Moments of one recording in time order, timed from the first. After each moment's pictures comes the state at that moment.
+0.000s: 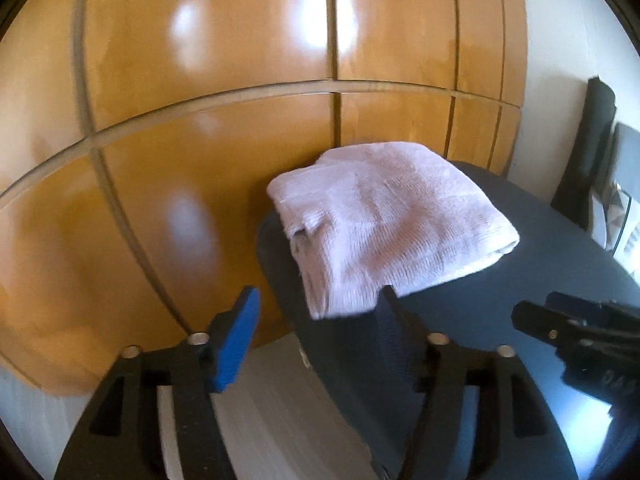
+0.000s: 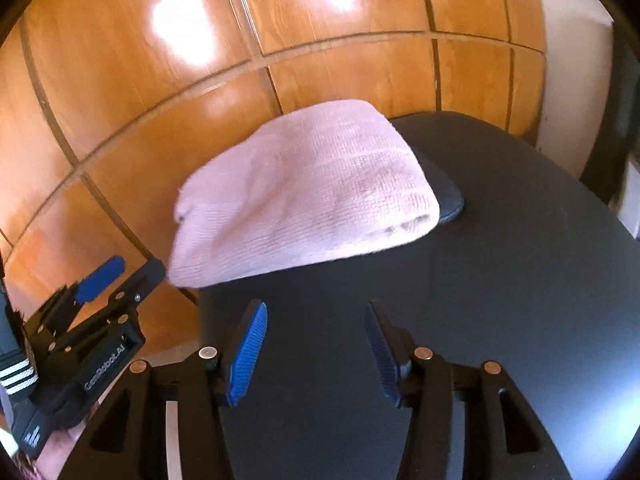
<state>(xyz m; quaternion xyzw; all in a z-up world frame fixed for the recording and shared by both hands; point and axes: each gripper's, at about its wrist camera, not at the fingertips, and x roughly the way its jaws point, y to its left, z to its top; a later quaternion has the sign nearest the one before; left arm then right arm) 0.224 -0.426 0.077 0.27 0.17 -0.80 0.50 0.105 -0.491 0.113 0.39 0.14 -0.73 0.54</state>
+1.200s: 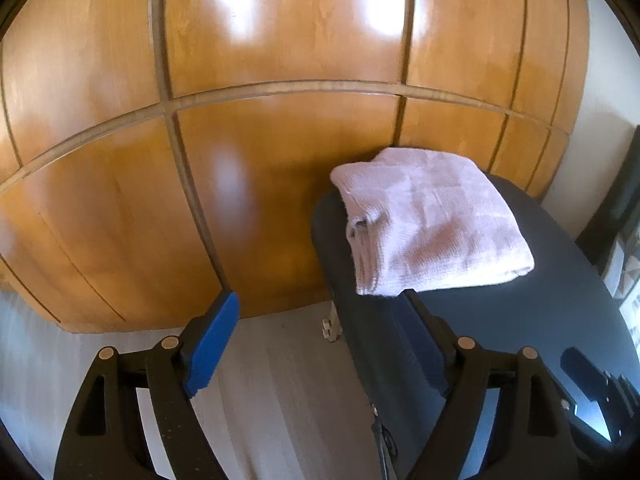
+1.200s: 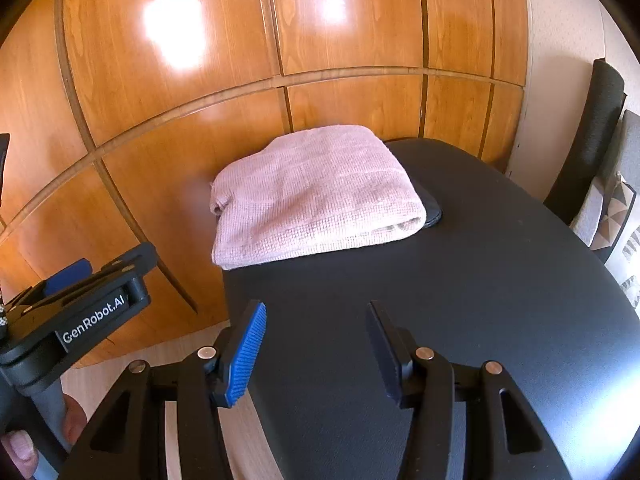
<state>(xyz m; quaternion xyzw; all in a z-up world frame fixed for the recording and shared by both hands) 0.251 -0.422 0.105 0.27 0.24 -0.74 0.56 0.170 -0.458 0.147 0.35 0.17 -0.77 0.51</state>
